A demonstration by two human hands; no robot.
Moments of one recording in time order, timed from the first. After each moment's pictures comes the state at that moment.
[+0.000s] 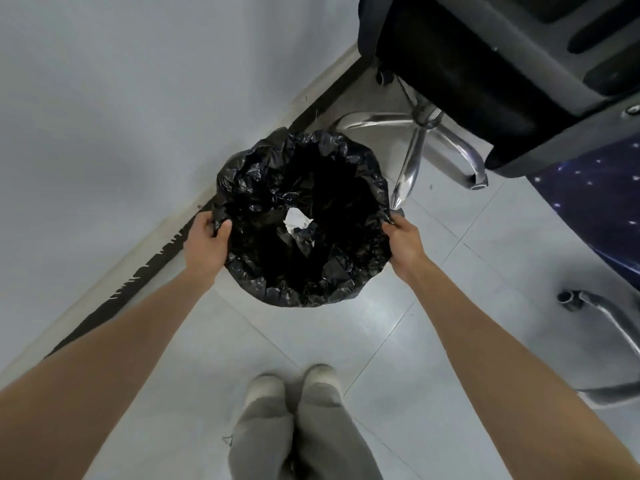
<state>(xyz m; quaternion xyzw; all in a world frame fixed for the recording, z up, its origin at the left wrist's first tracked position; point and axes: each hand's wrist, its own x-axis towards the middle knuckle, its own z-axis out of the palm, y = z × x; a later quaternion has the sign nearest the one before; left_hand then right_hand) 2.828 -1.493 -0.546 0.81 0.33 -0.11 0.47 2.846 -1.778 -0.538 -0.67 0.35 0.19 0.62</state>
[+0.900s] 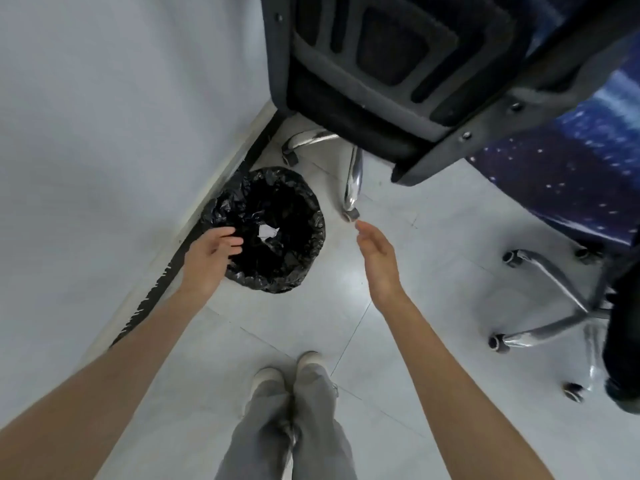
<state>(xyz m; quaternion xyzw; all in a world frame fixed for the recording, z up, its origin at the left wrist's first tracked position) 2.848 -1.561 -0.407 0.80 0.21 -0.21 0.52 2.803 -1.802 -0.387 -0.65 0.37 0.11 0.65</state>
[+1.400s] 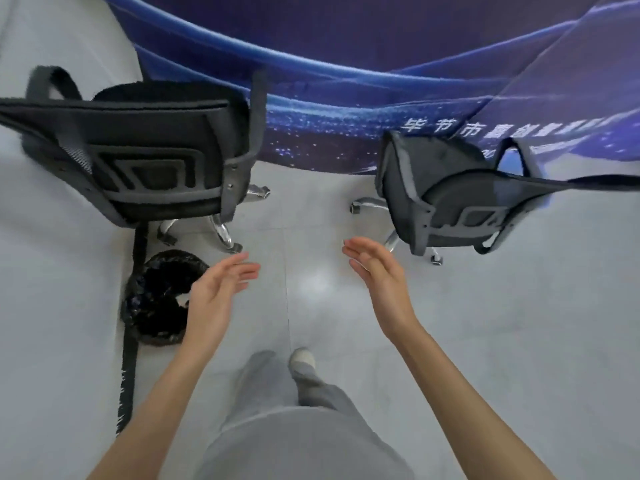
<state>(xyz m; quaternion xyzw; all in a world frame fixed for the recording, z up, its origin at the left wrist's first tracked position) 2.708 -1.751 -0.060 0.70 -0.12 -0.32 0.62 2.564 -1.920 -0.032 -0.55 0.42 -0.19 0.70</state>
